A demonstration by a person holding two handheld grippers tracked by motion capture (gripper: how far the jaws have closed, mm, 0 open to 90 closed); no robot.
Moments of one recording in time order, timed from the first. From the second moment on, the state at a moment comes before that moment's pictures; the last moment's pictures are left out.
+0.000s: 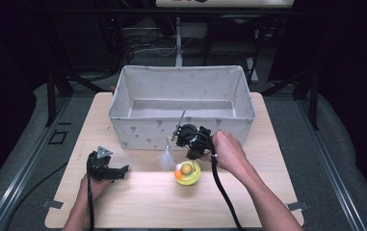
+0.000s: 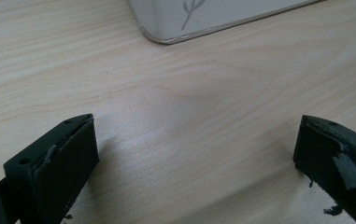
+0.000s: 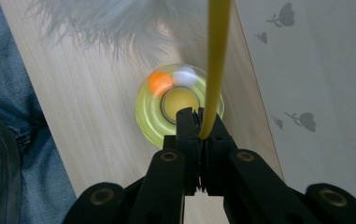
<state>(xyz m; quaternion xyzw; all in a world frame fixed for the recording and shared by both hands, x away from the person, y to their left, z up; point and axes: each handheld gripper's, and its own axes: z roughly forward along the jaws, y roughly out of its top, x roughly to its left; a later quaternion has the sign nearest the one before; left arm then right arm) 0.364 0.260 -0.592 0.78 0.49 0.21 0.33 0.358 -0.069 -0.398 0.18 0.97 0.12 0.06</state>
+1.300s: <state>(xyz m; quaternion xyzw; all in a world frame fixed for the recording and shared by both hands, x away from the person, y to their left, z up) 0.364 0.260 -0.592 0.78 0.49 0.21 0.33 0.357 -0.105 -0.350 0.20 0.97 0.11 0.06</state>
